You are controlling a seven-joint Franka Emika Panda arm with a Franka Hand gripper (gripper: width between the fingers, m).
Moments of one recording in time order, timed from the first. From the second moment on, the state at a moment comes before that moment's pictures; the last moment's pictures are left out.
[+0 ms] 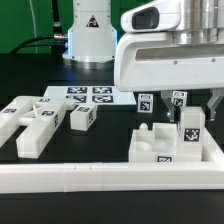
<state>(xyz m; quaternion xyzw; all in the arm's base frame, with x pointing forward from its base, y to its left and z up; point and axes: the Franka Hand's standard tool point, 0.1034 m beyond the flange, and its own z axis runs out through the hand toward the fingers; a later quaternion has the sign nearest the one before) 0.632 0.101 0.077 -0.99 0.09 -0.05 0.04</state>
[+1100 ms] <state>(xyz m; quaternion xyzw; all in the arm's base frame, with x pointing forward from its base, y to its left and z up) 0.632 0.075 0.091 -0.94 0.33 -0.06 0.03</state>
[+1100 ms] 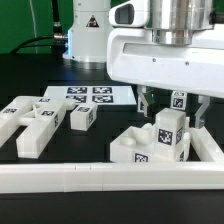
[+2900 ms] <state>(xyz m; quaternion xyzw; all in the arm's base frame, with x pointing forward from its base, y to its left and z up) 0.495 -0.002 0.088 -0.98 0.20 -0.01 0.01</state>
